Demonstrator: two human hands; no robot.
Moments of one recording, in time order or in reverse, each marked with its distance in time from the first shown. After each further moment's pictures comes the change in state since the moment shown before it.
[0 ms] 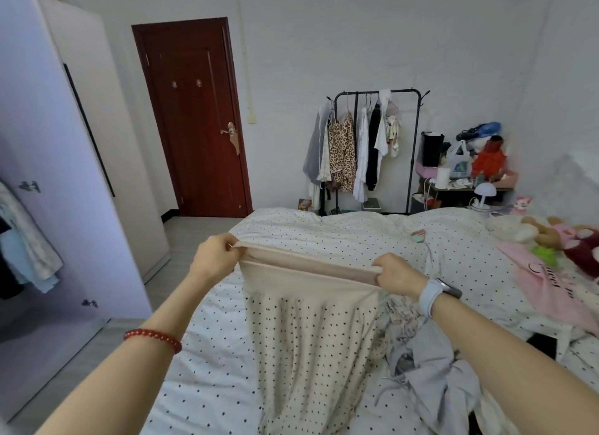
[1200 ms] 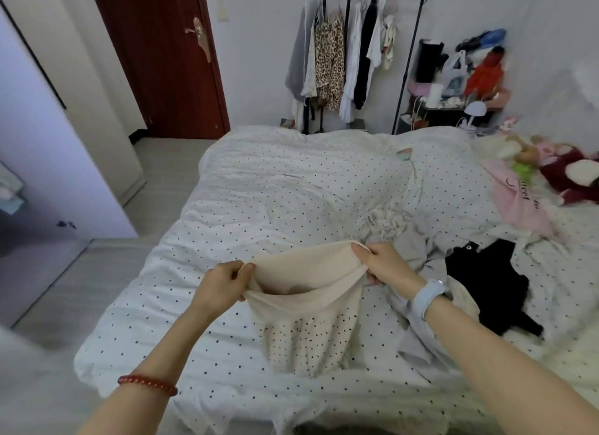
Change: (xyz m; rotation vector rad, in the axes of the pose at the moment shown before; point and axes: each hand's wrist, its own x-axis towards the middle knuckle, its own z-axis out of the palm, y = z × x) left_hand -0.133 -0.085 0.095 -0.083 -0.304 -0.091; right_hand -0.081 0.039 0.106 0.466 -0.003 0.156
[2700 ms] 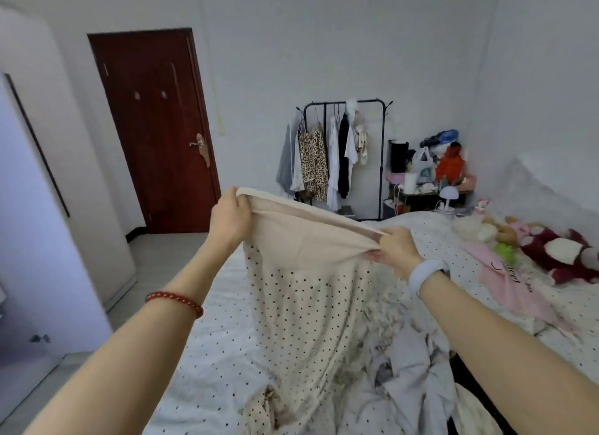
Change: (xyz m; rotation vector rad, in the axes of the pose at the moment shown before) left_hand 0.123 0.199 -0.087 -0.166 0.466 0.270; right_hand 0.076 -0.092 -0.117 0.472 0.358 0.014
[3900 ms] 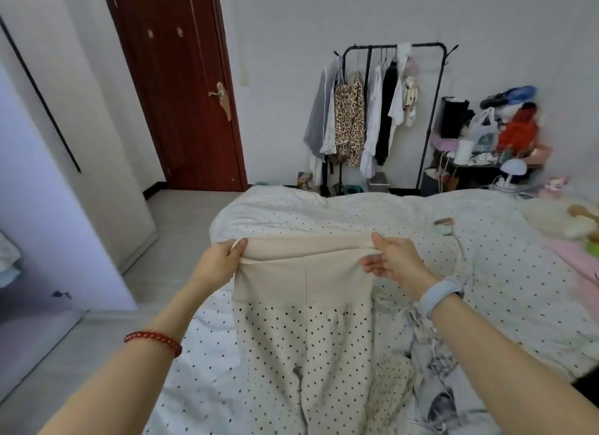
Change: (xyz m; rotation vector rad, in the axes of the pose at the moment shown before) left_hand 0.107 -0.193 0.032 0.211 -0.262 -0.174; right_hand 0.129 0.020 0.130 0.105 -0.254 0.058
